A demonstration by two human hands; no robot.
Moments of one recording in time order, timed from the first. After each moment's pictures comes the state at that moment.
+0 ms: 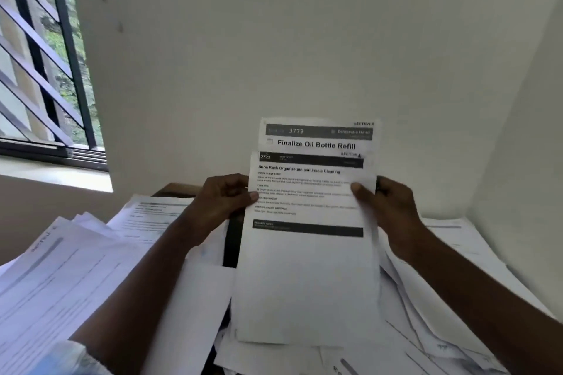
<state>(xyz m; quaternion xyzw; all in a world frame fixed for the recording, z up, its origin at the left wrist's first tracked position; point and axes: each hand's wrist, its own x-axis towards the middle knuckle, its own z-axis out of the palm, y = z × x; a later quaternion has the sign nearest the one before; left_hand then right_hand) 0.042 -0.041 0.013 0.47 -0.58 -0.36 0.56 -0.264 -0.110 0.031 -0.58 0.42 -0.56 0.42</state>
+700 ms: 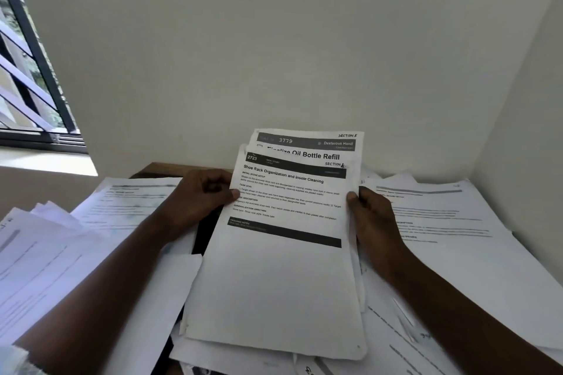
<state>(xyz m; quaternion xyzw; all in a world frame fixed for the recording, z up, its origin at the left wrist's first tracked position) 0.026 -0.050 -0.012 0.54 -0.59 -0.33 0.50 -0.272 -0.124 -0.057 -0.56 0.45 -0.55 0.43</state>
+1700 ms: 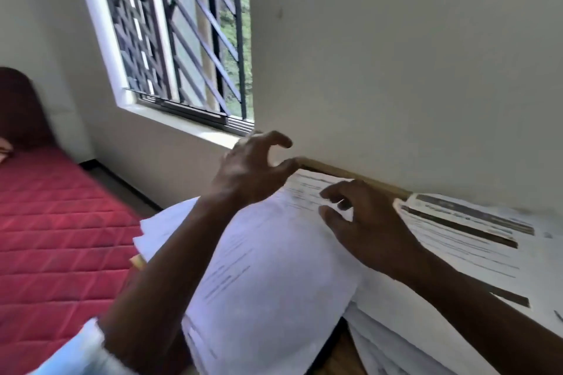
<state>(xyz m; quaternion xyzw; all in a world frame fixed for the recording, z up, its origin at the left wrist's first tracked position) 0.116 0.096 0.061 0.79 -0.49 0.07 0.37 -0.086 0.002 0.022 -0.89 0.26 -0.29 0.24</state>
